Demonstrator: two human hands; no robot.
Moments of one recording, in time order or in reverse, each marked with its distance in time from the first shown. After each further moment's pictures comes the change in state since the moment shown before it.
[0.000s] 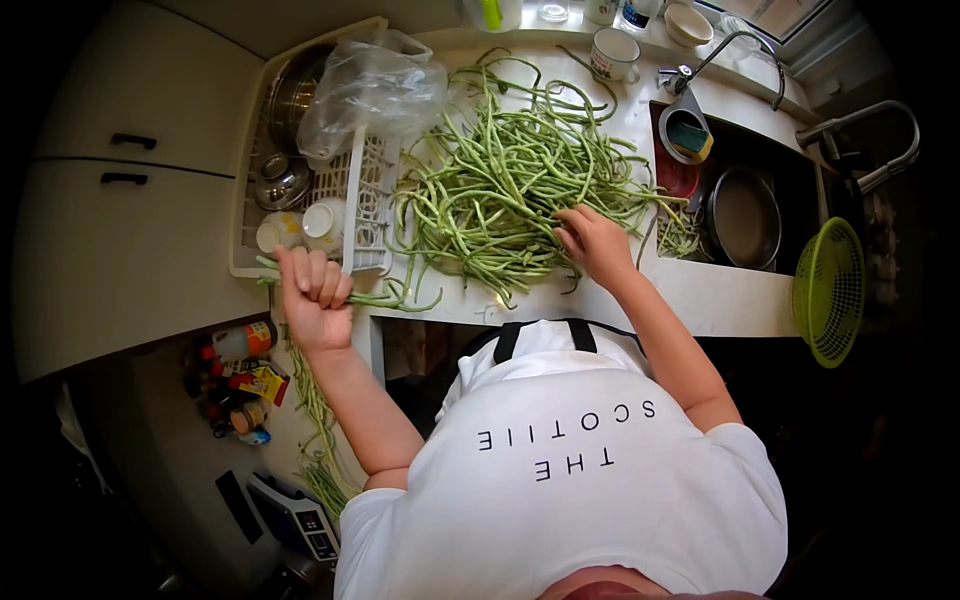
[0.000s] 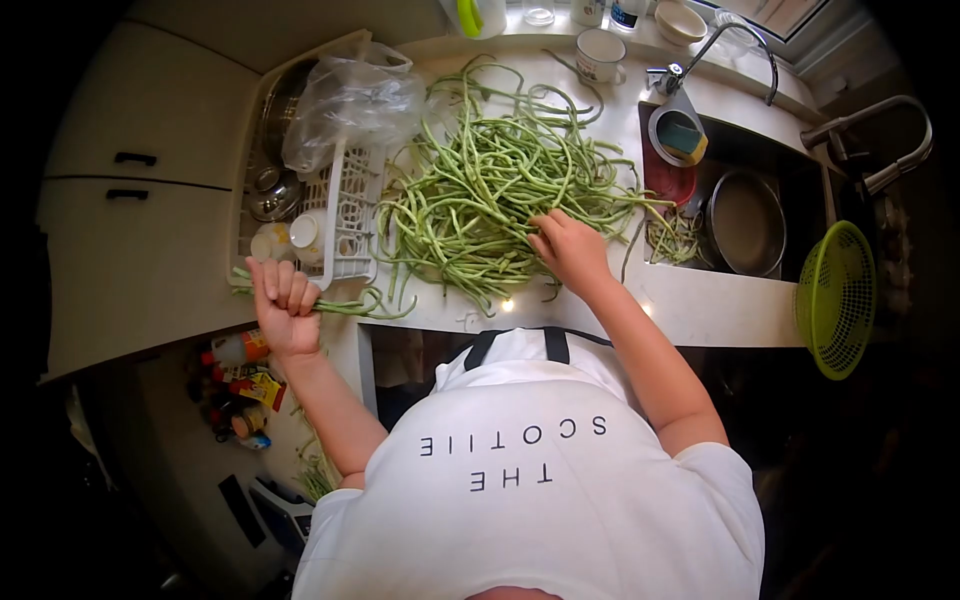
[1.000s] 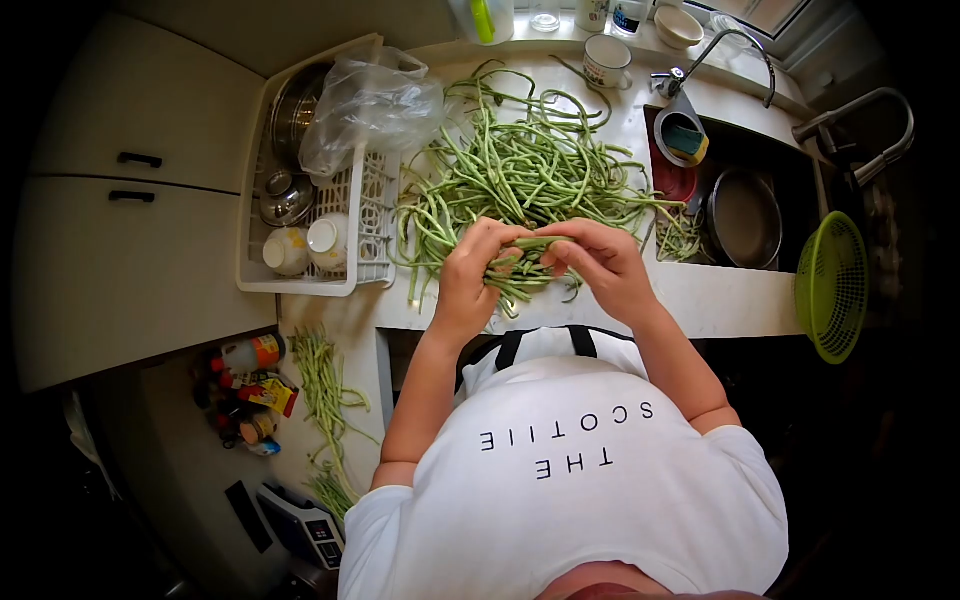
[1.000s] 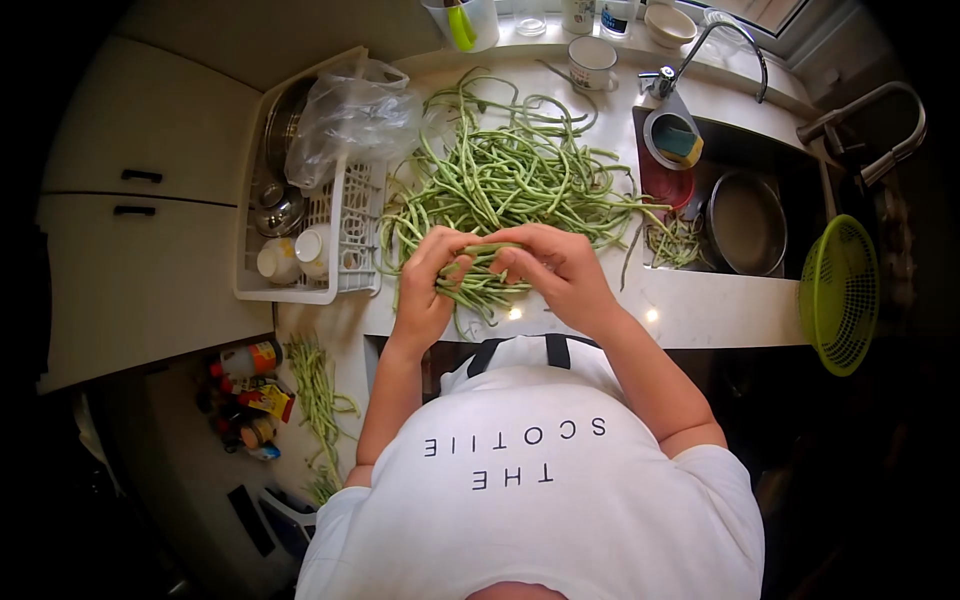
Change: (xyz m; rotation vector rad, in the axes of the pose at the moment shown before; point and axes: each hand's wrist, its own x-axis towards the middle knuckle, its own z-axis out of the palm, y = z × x) left_hand 0.018 -0.131 0.074 1.251 -0.316 0.133; right_hand -0.004 -0.073 -0.077 1.119 -0.134 0.101
